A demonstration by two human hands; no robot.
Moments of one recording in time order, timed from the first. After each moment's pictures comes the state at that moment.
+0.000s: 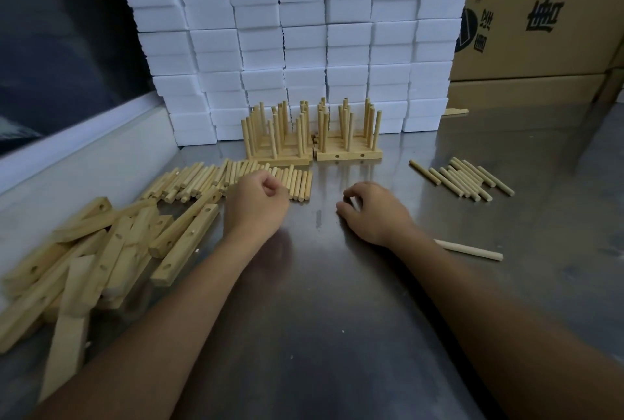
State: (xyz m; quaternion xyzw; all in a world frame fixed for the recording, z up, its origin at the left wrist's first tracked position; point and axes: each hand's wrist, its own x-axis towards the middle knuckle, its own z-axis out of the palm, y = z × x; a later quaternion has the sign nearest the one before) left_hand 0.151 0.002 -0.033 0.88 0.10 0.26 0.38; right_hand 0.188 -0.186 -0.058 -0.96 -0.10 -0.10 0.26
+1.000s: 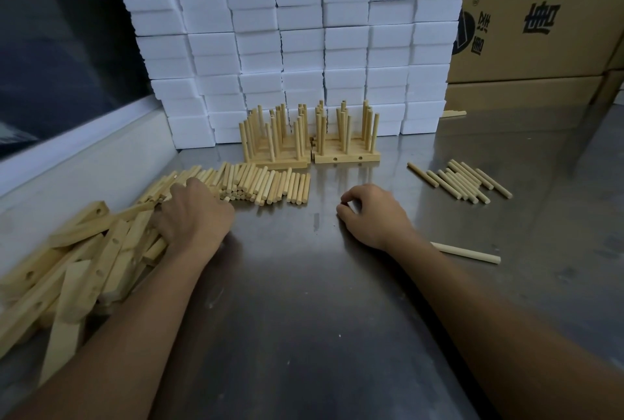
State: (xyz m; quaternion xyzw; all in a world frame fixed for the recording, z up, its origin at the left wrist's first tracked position) left_hand 0.153 0.060 -0.029 0.93 0.27 0.22 0.11; right_hand 0.182 -0.186 -0.056 -0.95 -0.09 -0.11 0.28
